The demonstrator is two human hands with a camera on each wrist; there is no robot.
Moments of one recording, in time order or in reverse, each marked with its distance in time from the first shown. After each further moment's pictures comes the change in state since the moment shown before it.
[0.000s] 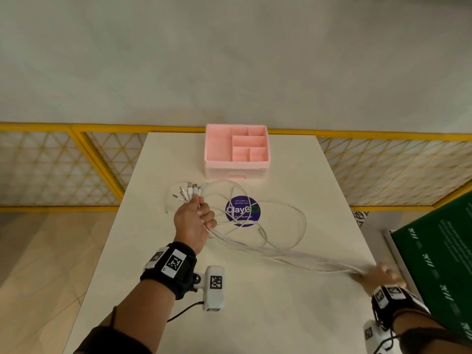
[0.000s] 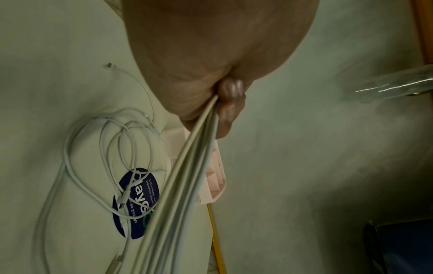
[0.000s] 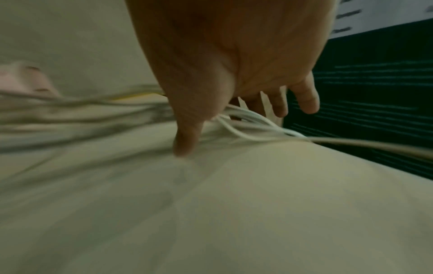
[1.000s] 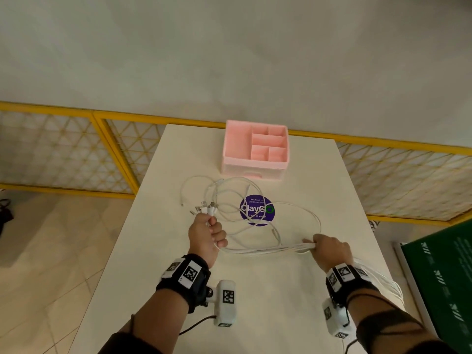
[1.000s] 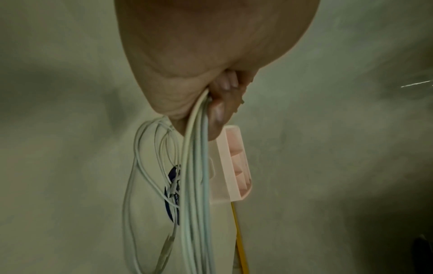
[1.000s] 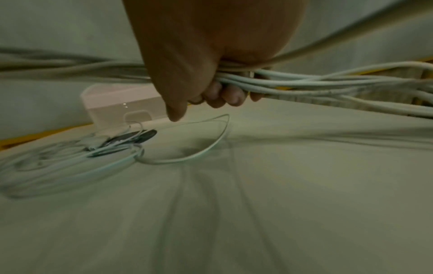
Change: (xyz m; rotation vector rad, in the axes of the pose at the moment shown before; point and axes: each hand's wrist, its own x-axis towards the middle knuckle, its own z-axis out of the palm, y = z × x) left_hand -0.008 -0.024 -0.036 0.010 0.148 -0.169; right_hand -0.085 -0.138 -0.019 -0.195 0.330 -0.693
